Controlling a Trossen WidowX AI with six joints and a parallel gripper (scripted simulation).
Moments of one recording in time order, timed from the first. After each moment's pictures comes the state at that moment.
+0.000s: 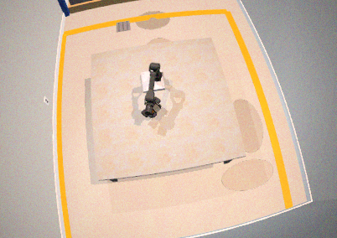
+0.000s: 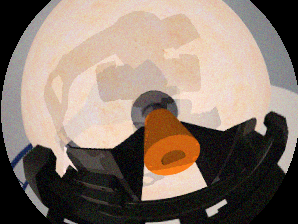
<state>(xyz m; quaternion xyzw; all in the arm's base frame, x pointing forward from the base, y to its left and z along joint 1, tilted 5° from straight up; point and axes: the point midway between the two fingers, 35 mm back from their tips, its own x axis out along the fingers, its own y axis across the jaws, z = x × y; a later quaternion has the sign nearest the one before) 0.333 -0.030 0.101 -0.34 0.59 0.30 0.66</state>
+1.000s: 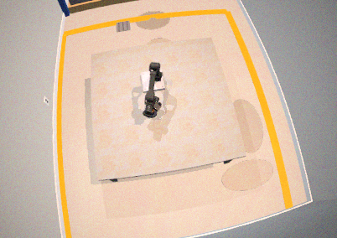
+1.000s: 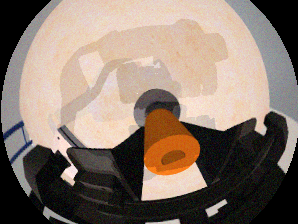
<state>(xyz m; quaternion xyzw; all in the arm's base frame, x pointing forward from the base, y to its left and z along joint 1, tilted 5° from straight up) 0.328 -0.030 0.099 -0.40 0.56 0.36 0.63</state>
